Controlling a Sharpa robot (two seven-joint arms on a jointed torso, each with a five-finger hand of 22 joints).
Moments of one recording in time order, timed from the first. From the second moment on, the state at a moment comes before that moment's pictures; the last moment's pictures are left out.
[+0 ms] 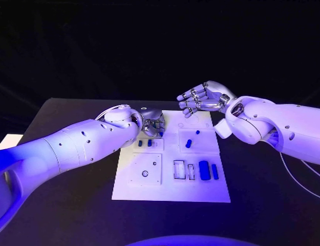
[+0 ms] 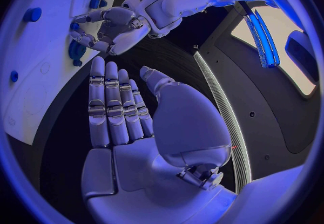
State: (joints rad) left arm 1.22 -0.35 -0.07 1.00 -1.49 -0.07 0.02; left_hand 1.44 -0.17 0.33 0.05 0.09 1.05 0.11 0.18 0.16 1.18 0.05 0.20 0.07 1.47 -0.03 1.27 1.10 0.12 1.46 0.07 1.11 1.16; right arm 1.27 -0.85 -0.04 1.50 -0.59 -0.27 0.18; right_hand 1.30 -0.07 0.32 0.01 0.26 0.99 0.20 0.07 0.07 1.19 0.13 0.07 0.06 1.27 0.07 0.07 0.13 0.18 1.17 0.16 0.24 0.14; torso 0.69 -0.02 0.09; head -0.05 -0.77
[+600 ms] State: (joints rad) left arm 1.22 -0.34 -0.07 0.99 -1.51 -0.06 0.00; left_hand 1.44 -0.15 0.41 0.02 0.09 1.11 0.11 0.16 0.16 1.24 0.04 0.18 0.08 1.47 -0.03 1.28 1.09 0.10 1.46 0.06 1.17 1.23; right arm 1.27 -0.85 -0.04 1.50 -0.59 -0.27 0.18; right_hand 1.30 -0.07 0.32 0.01 0.26 0.99 0.20 0.07 0.07 1.19 0.13 0.07 0.06 1.27 0.07 0.07 0.13 0.18 1.17 0.16 0.24 0.14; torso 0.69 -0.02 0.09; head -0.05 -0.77
